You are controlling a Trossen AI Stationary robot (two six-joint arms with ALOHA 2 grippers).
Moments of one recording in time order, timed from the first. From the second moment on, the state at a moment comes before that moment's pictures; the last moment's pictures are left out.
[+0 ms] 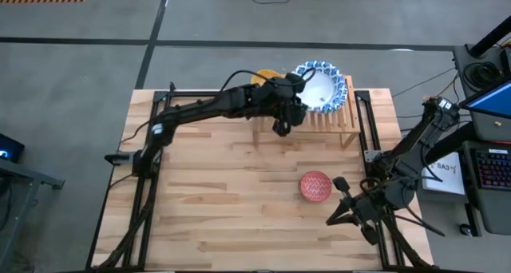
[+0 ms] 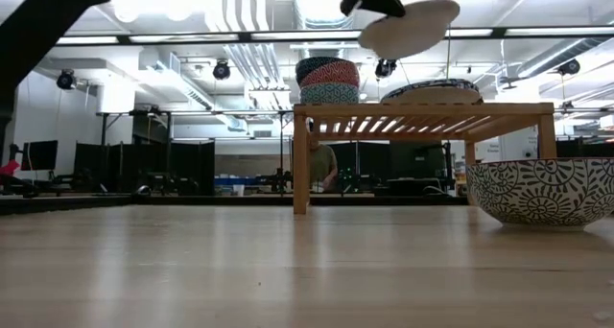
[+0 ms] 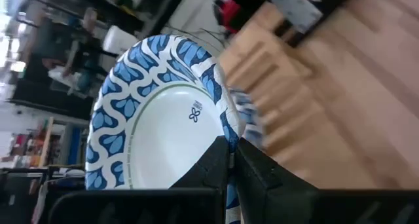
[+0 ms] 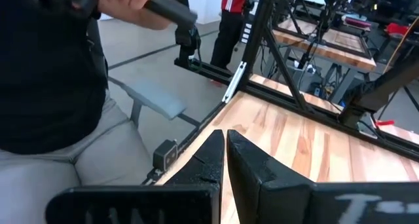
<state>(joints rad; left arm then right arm) 0.14 2.13 2.36 -0.70 -0.18 0.96 0.86 1.00 0.79 0.00 0.37 -0.08</state>
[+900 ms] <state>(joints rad) 0.21 2.30 2.36 -0.50 -0.24 0.91 0.86 1.00 0.79 0.01 0.37 -0.06</state>
